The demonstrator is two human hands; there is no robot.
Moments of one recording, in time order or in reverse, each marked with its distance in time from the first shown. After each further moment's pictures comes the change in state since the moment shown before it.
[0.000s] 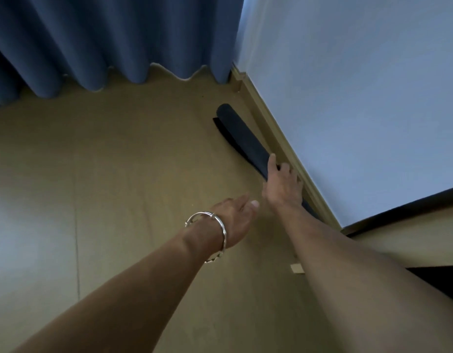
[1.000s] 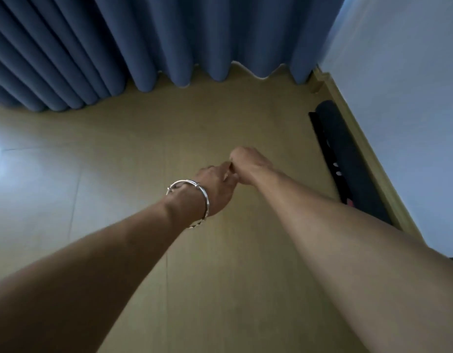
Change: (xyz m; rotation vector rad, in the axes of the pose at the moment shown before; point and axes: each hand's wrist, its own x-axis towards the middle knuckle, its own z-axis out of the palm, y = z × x) left_hand -0.048 -0.084 -0.116 0.254 0.297 -0.146; right_hand -0.016 -0.204 -0.030 0.070 -0.341 -0.522
